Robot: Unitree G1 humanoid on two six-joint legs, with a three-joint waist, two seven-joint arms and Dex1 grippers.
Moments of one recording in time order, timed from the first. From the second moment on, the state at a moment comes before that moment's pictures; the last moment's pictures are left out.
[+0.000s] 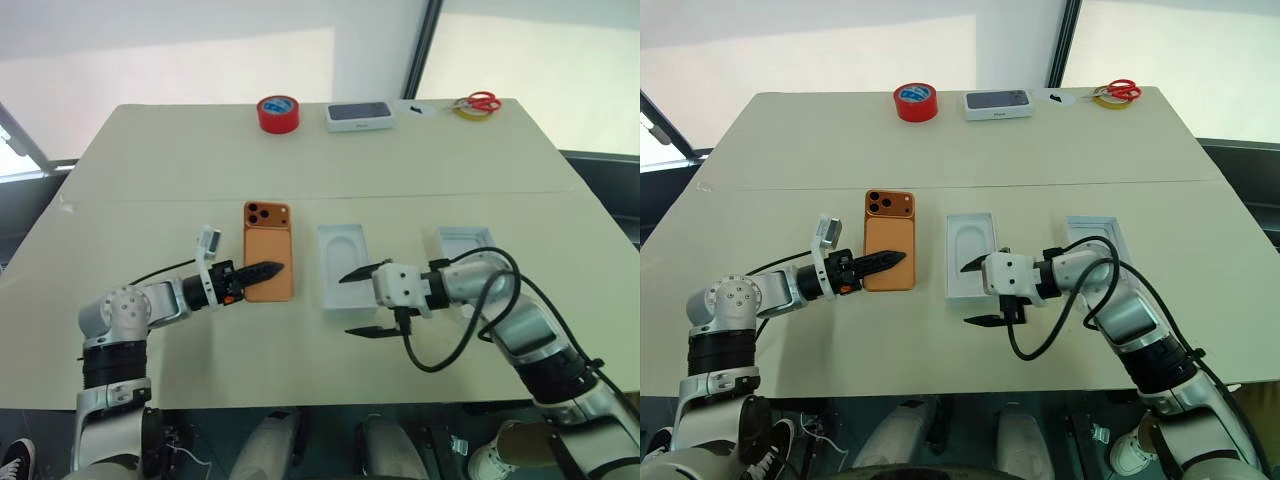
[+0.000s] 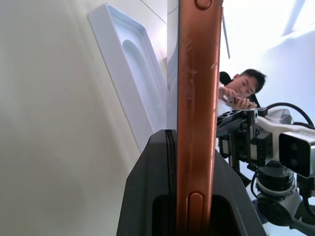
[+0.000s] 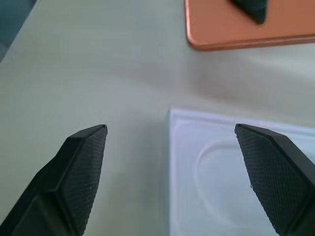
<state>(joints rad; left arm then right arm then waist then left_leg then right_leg) -0.45 0.40 0.33 0.14 -0.83 1.31 -0.81 -0.40 -0.67 0.30 -0.15 0.08 0.11 1.22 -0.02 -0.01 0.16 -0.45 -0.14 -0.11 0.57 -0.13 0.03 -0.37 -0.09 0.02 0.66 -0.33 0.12</state>
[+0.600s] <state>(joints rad) -0.47 0.38 0.33 0.11 -0.88 1.35 -0.71 -0.40 -0.67 0.31 -0.05 0.02 0.05 1.17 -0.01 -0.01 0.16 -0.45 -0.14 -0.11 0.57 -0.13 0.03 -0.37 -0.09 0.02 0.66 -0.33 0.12</state>
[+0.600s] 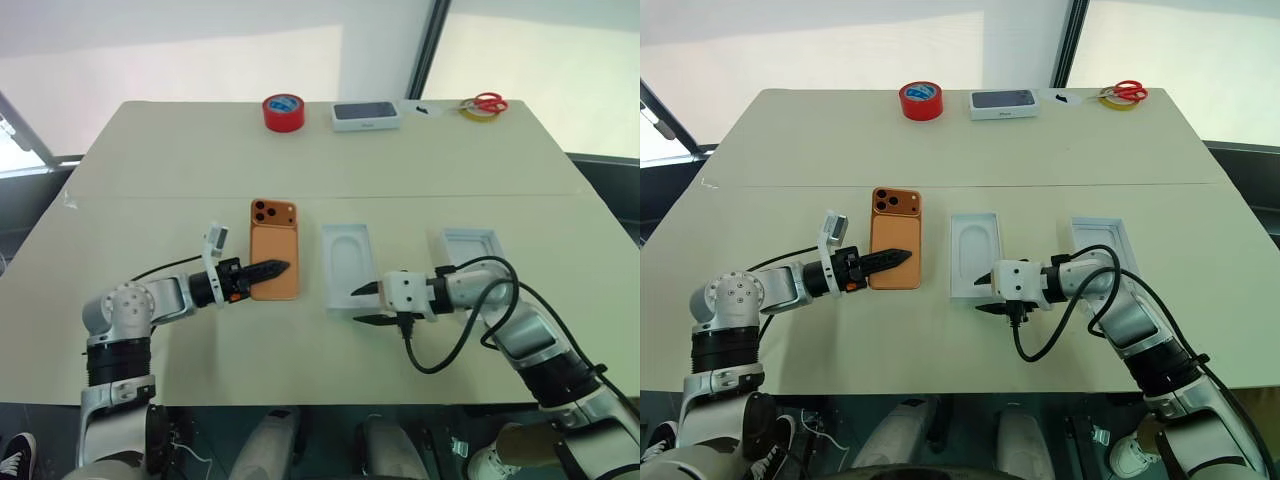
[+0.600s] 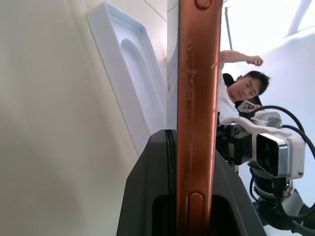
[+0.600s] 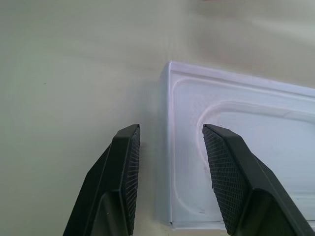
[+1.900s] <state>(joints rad) -0.52 0.31 0.33 0.17 -0.91 1.31 -0.59 -0.45 -0.56 0.30 -0.18 0.12 0.33 1.11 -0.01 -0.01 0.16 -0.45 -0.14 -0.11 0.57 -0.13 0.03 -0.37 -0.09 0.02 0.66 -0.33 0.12</state>
